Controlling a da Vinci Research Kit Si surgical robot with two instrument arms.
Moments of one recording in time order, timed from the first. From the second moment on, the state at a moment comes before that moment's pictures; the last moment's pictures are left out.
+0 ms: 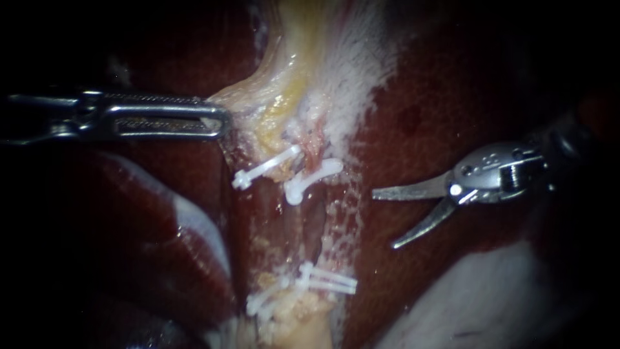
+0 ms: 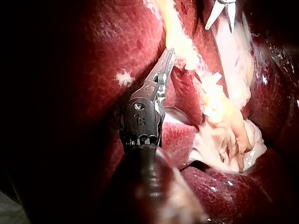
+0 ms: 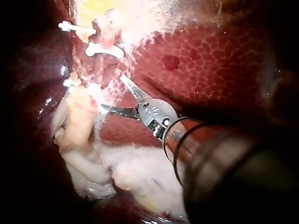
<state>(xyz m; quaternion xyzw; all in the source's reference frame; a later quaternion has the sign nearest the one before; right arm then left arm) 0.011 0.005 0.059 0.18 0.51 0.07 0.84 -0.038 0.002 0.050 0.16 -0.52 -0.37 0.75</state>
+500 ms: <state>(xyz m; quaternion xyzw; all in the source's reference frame) 0.011 0.006 0.058 0.17 0.51 0.07 0.84 -0.040 0.000 0.053 0.17 -0.49 -0.37 0.77</state>
